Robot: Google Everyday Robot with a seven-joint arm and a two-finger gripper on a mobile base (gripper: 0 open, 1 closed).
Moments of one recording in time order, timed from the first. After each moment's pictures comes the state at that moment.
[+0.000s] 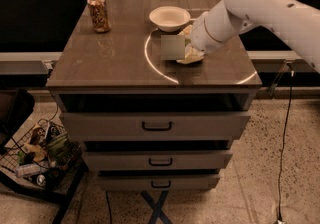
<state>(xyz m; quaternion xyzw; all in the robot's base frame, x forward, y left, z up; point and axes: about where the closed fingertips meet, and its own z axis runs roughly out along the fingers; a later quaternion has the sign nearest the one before) 0.670 -0.078 0.853 -0.69 0.64 0.00 0.33</state>
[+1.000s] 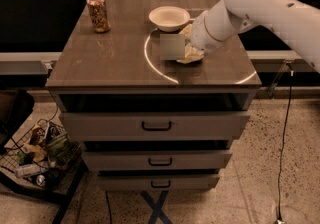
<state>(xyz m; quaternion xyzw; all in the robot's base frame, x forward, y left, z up) 0.670 -0.075 0.852 -0.70 0.64 0.00 0.33</state>
